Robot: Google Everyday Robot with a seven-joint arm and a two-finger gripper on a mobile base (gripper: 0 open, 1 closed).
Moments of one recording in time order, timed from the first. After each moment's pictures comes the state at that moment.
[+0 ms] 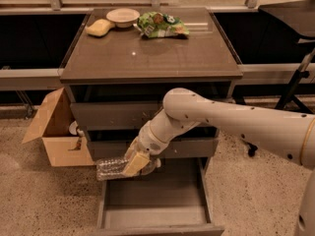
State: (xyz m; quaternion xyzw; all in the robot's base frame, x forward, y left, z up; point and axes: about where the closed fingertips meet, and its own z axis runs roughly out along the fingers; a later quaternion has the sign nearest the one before) arm 0.504 0.078 0.639 -0.65 0.67 0.30 0.19
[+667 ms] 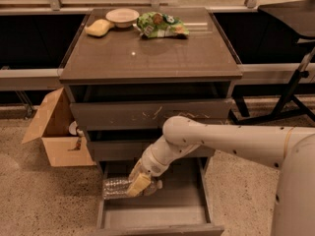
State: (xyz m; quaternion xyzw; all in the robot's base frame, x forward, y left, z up) arm 0.483 0.072 0.544 -0.62 0.70 0.31 0.16
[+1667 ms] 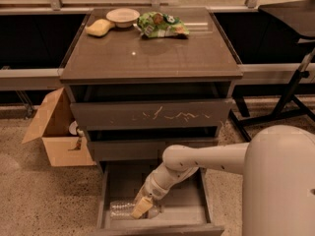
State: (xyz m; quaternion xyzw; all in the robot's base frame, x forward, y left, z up) arm 0.452 0.063 0.415 -0.58 0.74 0.34 0.10
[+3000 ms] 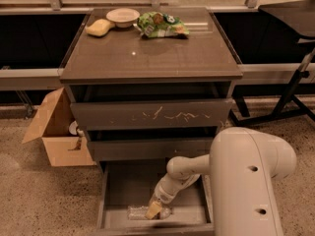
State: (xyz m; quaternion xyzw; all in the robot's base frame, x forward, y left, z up) arm 0.489 0.012 0.284 -0.56 0.78 0.27 0.07
